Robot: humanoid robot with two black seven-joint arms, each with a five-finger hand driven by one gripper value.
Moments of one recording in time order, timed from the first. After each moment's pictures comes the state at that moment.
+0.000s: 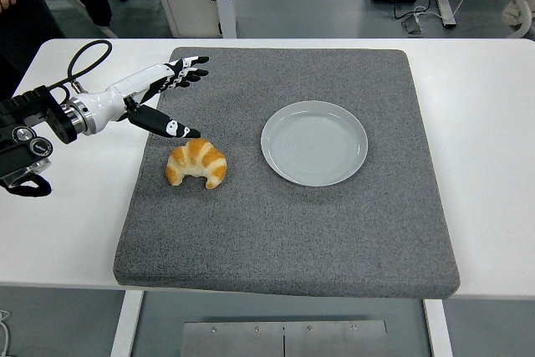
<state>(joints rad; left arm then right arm) -1.03 0.71 -0.13 -1.24 0.81 0.02 -0.29 -0.10 0.00 0.01 0.13 -0.10 0.03 0.41</state>
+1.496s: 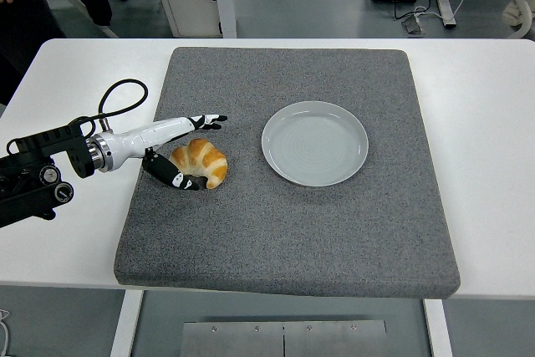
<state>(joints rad) -1.03 0.67 0.04 -1.26 1.08 0.10 -0.25 -0.10 0.00 0.01 0.13 -0.10 0.03 0.41</state>
